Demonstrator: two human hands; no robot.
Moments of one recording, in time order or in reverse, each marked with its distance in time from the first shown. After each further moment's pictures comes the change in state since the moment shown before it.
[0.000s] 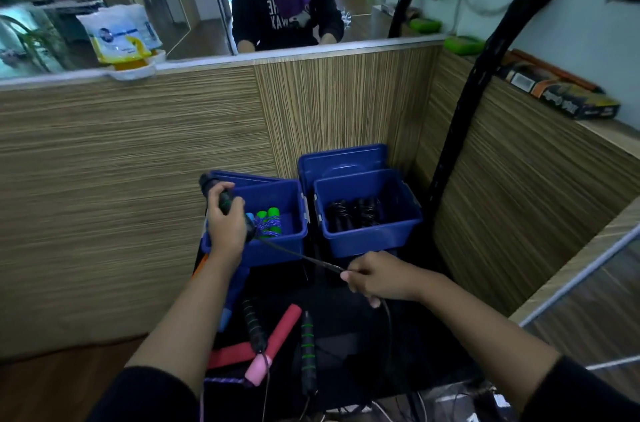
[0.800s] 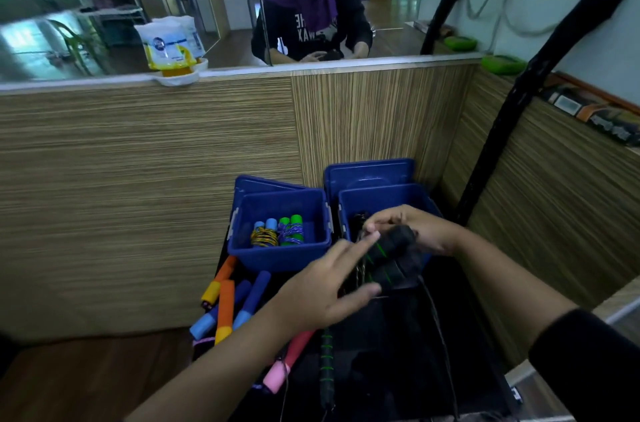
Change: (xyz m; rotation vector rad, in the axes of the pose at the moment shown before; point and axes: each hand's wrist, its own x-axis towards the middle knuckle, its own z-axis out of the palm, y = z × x) left_hand -0.109 0.047 -0.016 0.396 -0.956 0.770; right_hand 0.032 -0.020 -0.069 0.471 -0.044 -0.305
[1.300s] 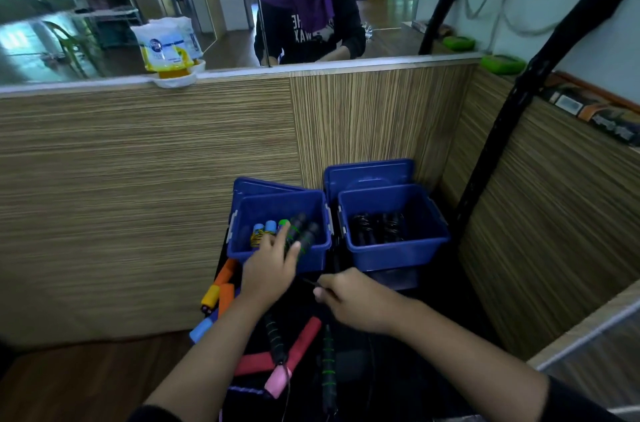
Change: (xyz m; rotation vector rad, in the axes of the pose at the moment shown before) left_hand -0.016 -0.104 -0.002 0.366 0.173 -0.711; right_hand 0.010 0.011 0.122 -0.699 0.104 -0.030
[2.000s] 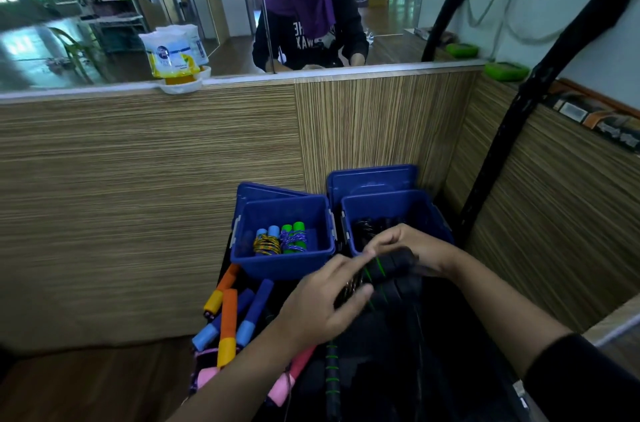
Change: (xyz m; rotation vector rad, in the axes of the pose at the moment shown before) left_hand -0.053 0.070 -0.026 -0.423 -0.062 0.656; right_hand 0.000 0.054 -0.083 0.858 -0.109 0.081
